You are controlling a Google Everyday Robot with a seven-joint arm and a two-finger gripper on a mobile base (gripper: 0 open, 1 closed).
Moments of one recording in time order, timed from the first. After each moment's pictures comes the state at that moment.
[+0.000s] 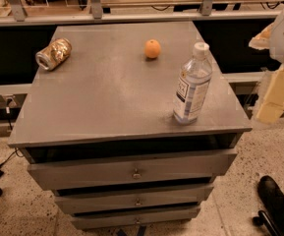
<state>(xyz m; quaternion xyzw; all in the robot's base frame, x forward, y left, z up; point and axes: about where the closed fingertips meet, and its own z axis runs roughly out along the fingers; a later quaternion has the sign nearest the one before) 0.438 -0.217 0.976 -0.60 0.78 -0.03 0.16</state>
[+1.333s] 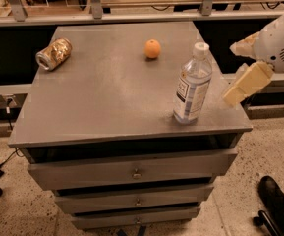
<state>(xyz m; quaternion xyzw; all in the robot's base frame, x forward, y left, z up) 0.502 -0.192 0.946 -0.53 0.78 0.13 0.30</state>
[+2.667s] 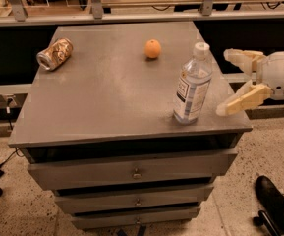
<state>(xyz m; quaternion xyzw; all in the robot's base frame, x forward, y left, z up) 0.512 -0.188 0.929 -0.50 0.64 0.29 0.50</state>
